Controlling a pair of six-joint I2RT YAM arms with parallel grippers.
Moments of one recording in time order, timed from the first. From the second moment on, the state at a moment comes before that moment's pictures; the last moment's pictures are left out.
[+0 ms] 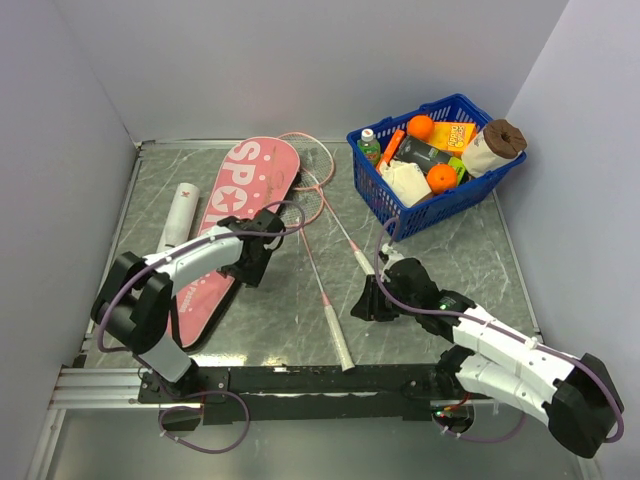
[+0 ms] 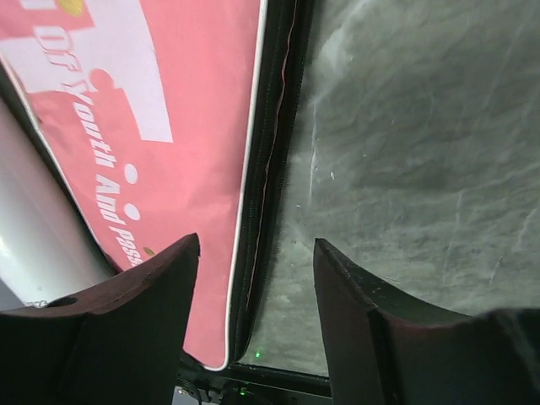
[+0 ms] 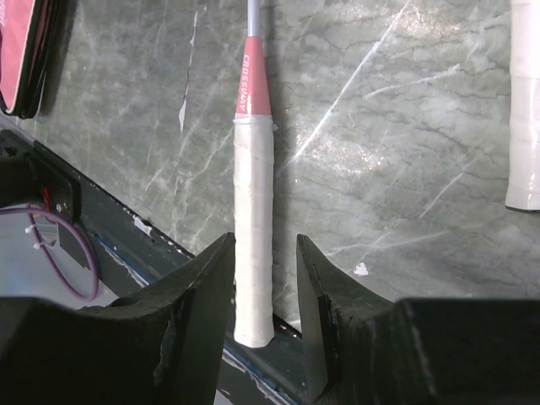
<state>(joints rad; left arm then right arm) -0.60 1.60 1.08 -0.87 -0.38 -0.25 0.70 0.88 0.44 -0.31 -0.20 0.70</state>
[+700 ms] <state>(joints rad) -0.50 1.66 1.06 -0.83 -0.34 -0.23 0.70 0.91 0.44 -0.27 -0.21 0.70</state>
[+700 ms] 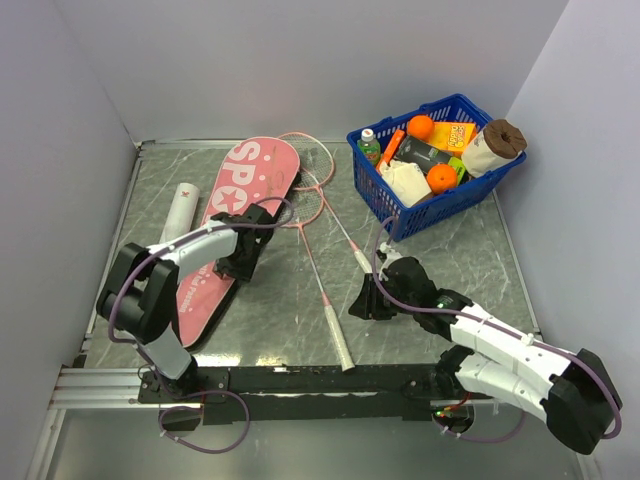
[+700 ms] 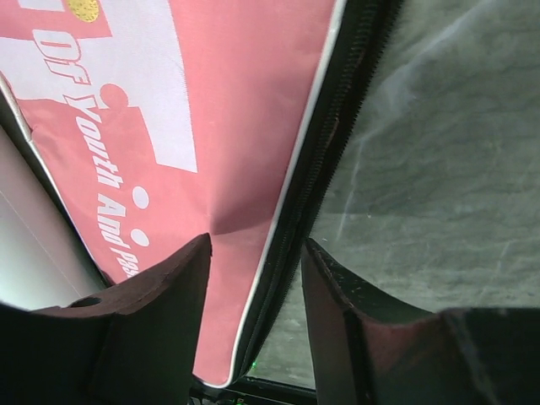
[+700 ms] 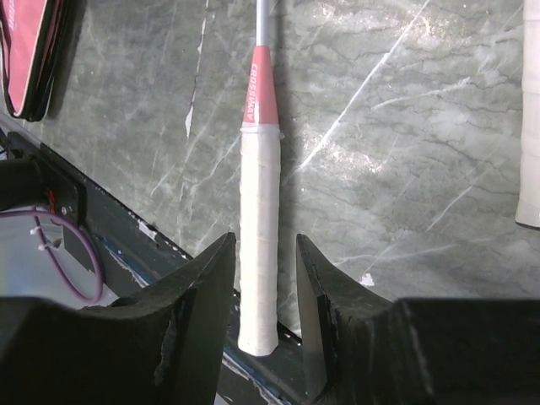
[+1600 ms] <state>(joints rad) -0.48 1.75 1.06 -0.81 -0.31 -0.22 0.70 0.88 0.43 -0.25 -0.21 0.70</state>
